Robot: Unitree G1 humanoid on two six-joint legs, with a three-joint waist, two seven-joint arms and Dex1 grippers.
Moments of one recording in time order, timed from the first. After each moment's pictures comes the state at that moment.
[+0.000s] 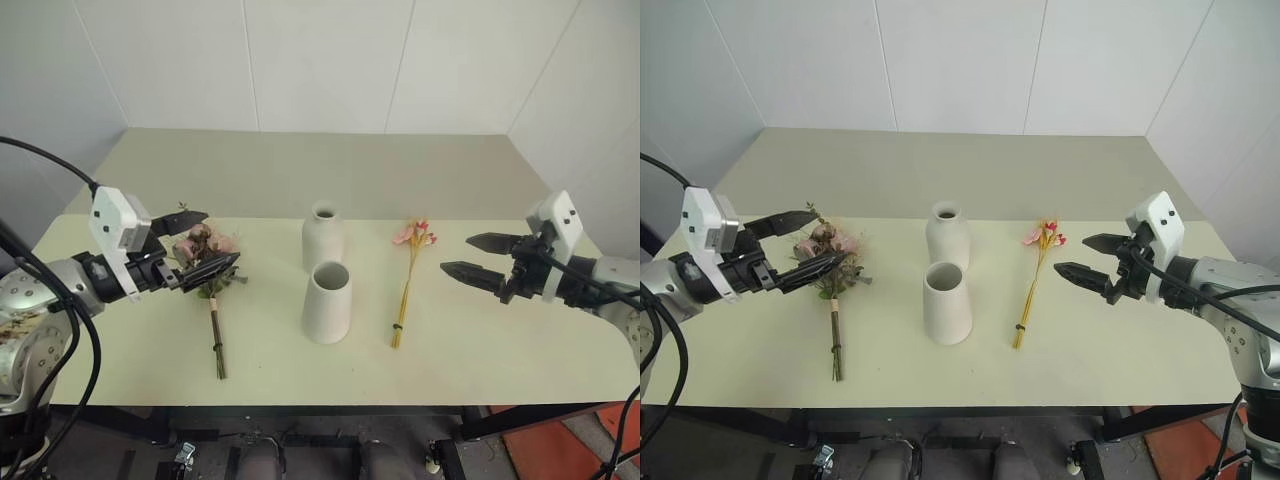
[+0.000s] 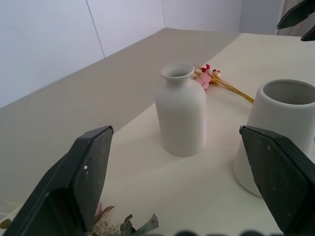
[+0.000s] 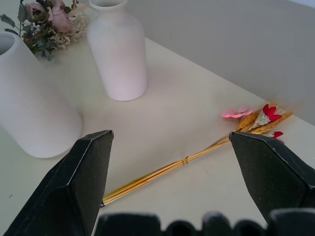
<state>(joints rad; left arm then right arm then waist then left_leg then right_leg) -0.24 0.87 0.38 -0.40 -0.68 0.58 -0.85 -0.35 -0.93 -0.25 -0.25 0.65 0.78 0.85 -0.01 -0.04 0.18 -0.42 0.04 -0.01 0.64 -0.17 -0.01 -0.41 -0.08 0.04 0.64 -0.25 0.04</state>
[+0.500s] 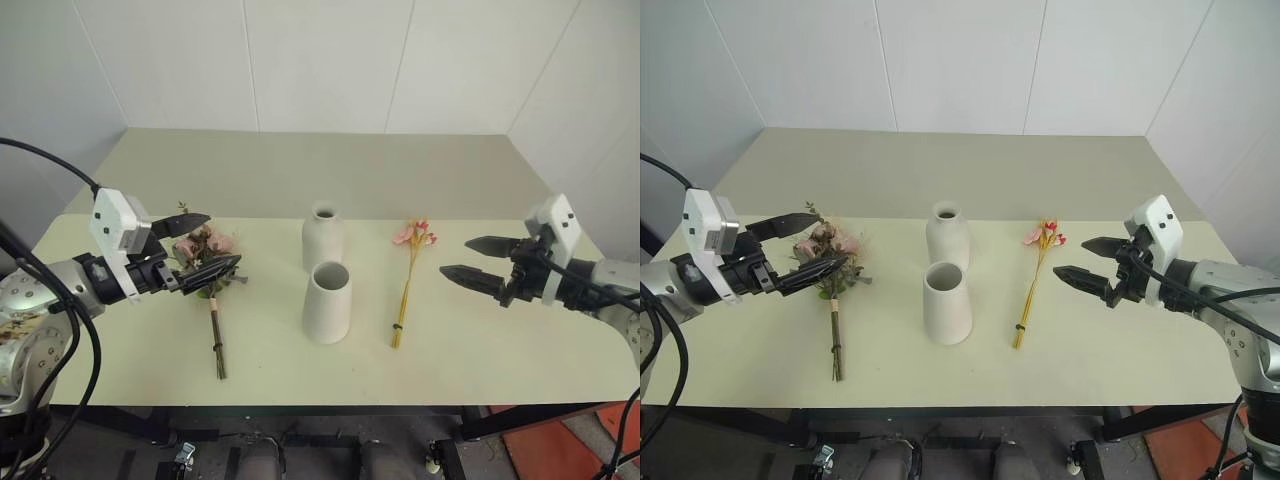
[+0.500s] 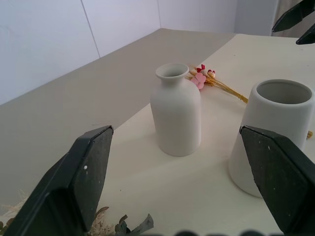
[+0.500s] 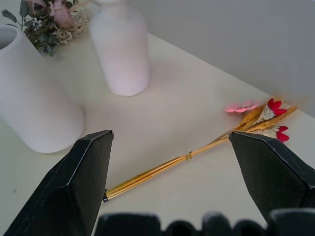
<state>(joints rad) -0.24 0.87 0.38 -0.40 -0.69 0.58 -0.86 -0.35 -0.93 -0.24 -0.26 0.65 0.83 0.82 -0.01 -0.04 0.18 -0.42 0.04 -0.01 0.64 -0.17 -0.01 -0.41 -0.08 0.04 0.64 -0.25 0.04</state>
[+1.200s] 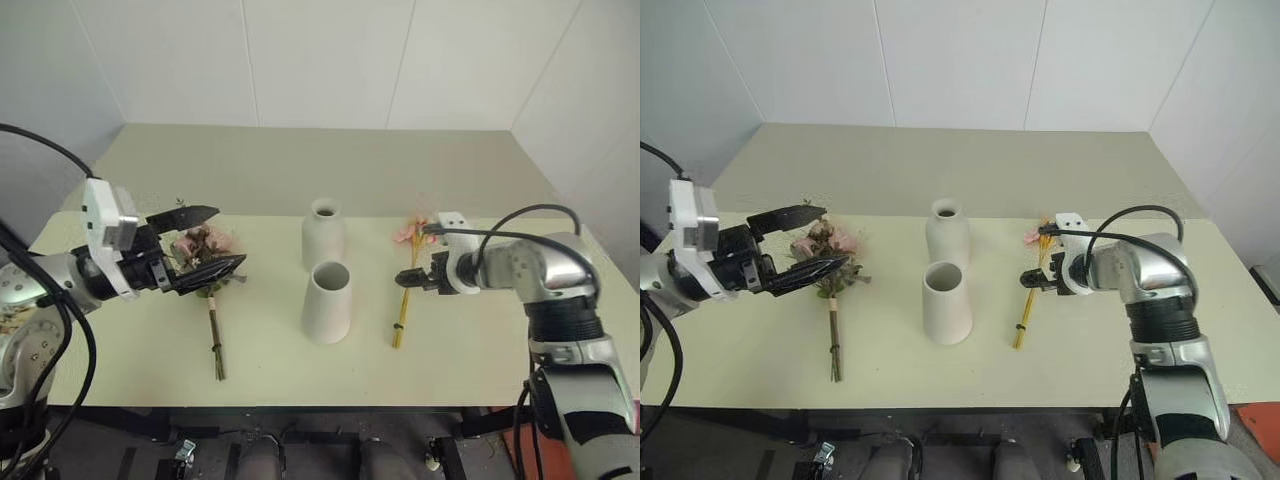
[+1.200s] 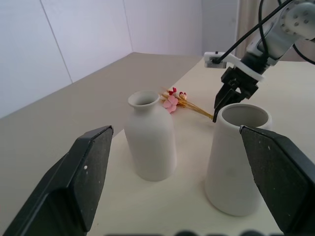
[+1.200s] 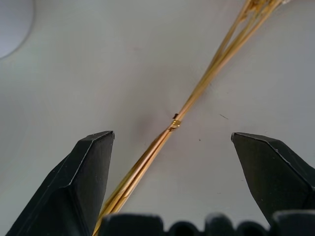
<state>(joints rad) -0.28 0.88 0.40 -0.38 -0.79 0.55 -1.01 -0.86 -0.55 0.07 0.22 0.41 1.41 0.35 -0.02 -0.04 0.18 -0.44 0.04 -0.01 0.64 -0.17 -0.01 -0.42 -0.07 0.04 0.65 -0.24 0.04</state>
